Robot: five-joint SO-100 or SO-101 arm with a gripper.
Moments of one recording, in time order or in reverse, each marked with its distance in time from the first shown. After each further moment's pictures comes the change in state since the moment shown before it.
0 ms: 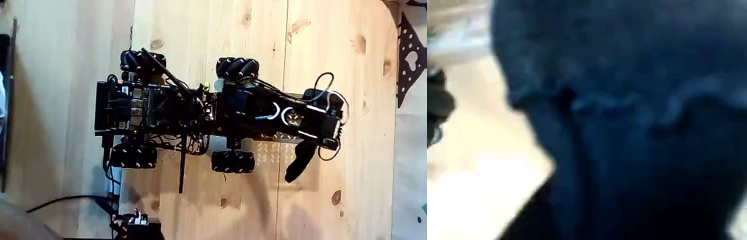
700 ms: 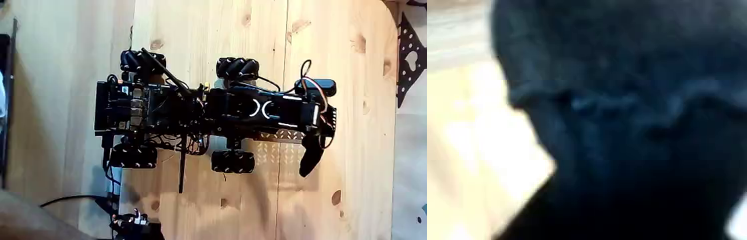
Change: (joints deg) arm -9.4 12.7 0.4 -0.2 -0.3
